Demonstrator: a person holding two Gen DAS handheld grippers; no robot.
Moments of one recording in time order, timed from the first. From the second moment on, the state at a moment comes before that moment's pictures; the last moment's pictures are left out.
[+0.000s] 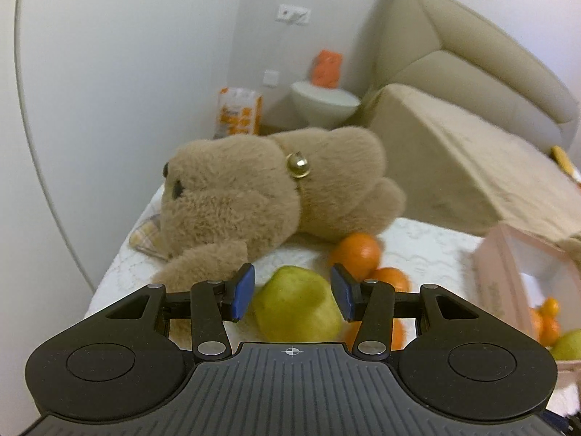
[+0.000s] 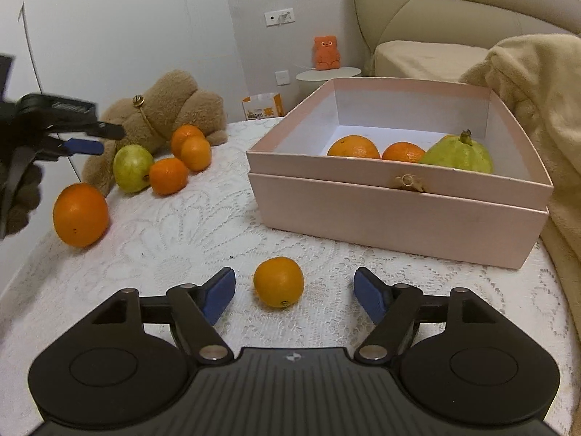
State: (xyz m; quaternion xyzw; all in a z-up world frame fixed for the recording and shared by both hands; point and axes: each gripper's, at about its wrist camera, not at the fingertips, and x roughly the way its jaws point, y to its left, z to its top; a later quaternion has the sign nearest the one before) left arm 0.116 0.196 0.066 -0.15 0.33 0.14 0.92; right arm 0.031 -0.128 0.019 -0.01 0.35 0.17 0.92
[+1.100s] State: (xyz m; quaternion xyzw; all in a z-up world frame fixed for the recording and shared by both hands) left arm 0.135 0.166 0.048 -0.07 0.40 0.12 0.91; right arm 0.030 -0.120 0.015 -0.03 0.35 0.17 0.92
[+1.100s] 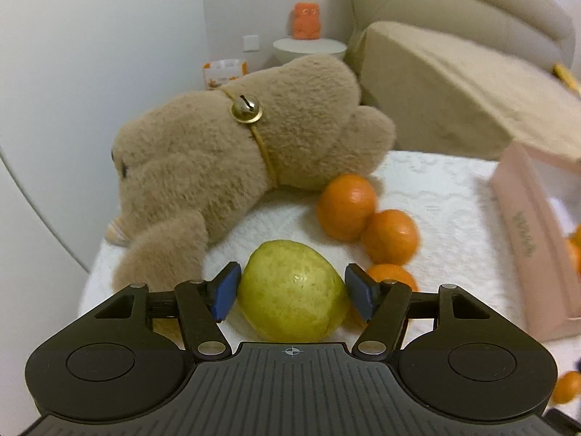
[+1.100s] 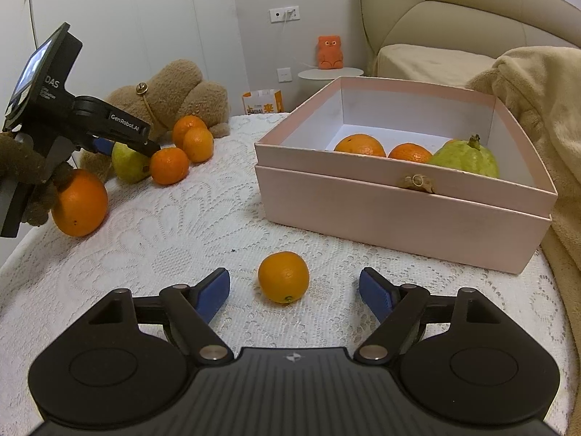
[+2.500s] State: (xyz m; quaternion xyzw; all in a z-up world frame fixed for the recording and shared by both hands) left arm 0.011 0.092 0.040 -0.12 0.32 -0.07 0.94; right arm 0.026 -0.115 0.013 -0.05 0.38 0.20 0.90
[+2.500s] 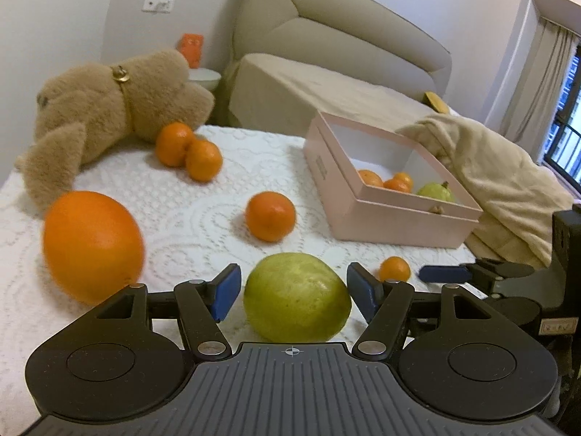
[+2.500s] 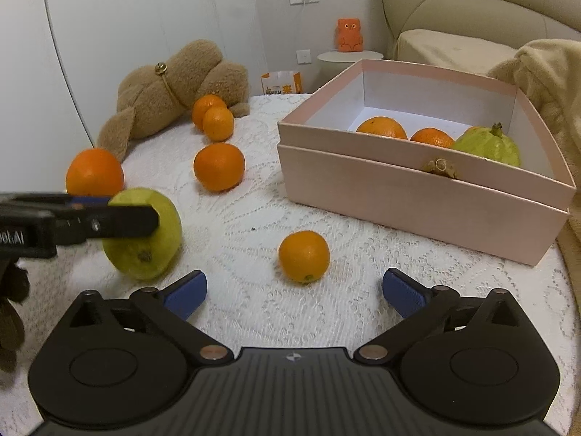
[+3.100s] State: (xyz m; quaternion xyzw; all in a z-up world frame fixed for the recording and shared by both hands) left arm 0.014 0.078 0.034 -0.12 0.36 -0.08 0.92; right arm 0.021 -0.109 0.012 -0.08 0.37 0.19 0.90
